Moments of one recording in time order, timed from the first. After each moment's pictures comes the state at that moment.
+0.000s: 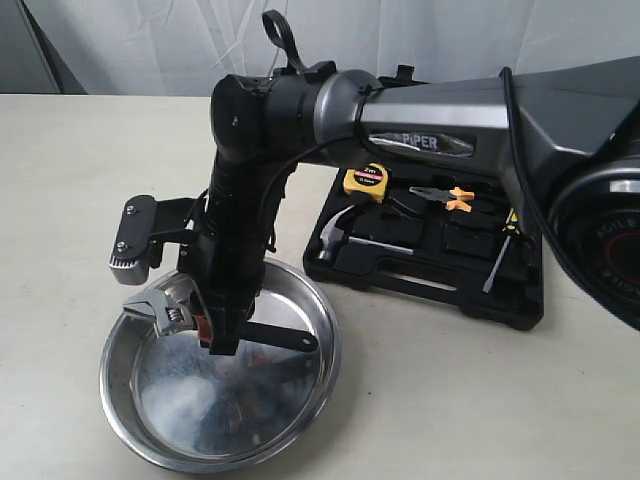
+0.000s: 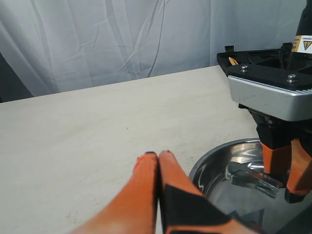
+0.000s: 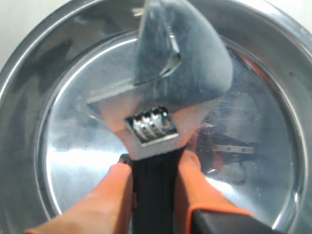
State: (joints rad) left arm -0.17 0.00 0.00 0.00 0.23 0.03; right arm 0.84 2.20 -1.71 0.42 1.09 -1.07
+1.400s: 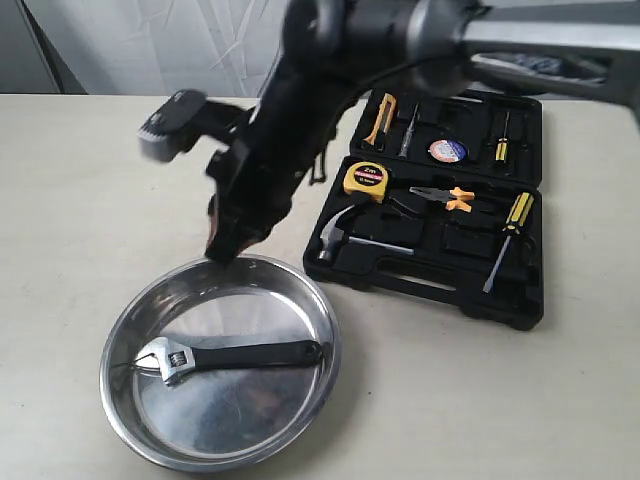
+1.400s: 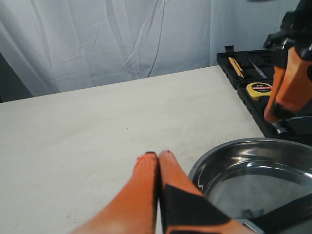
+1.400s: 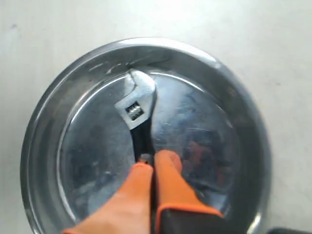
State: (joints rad) left arm -0.17 0.00 0.00 0.00 0.23 0.03; right arm 0.69 2.03 -1.64 0.60 1.05 -0.92
